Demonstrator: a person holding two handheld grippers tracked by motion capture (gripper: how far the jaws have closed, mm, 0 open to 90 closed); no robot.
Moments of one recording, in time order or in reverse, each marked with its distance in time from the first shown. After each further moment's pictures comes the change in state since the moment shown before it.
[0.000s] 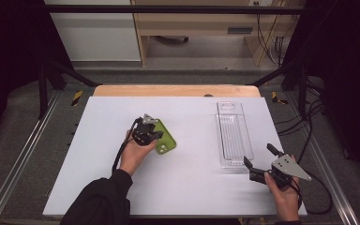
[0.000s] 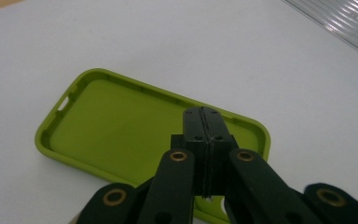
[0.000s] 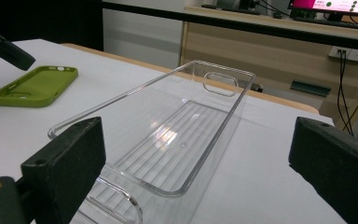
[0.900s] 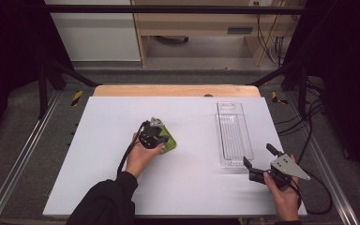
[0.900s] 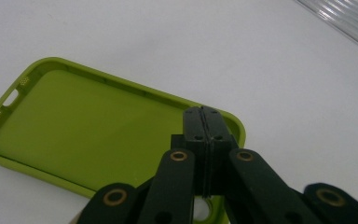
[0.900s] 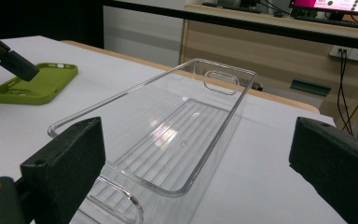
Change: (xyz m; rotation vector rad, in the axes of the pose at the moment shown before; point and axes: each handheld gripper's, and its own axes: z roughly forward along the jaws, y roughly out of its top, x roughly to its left) left arm -0.016 -0.002 0.014 0.042 -0.036 0.010; right arm 0.001 0.000 0.001 0.009 0.002 -0.005
